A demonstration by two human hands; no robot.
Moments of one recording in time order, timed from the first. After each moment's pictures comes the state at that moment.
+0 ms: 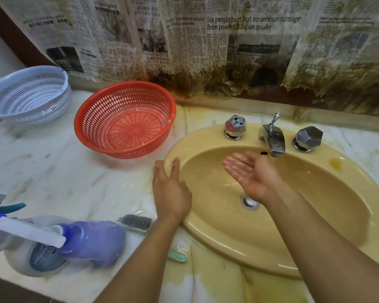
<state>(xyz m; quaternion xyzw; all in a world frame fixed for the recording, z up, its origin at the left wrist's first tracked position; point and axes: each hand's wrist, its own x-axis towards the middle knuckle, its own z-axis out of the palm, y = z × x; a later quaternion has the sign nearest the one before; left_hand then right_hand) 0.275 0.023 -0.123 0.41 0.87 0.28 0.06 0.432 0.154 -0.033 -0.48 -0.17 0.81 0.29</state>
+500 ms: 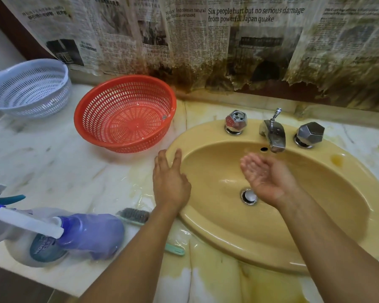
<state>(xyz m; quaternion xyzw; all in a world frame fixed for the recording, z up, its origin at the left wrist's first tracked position) 0.273 0.032 -0.117 0.41 0.88 0.23 0.09 0.468 0.158 -0.043 -0.46 -0.09 0.82 0.33</state>
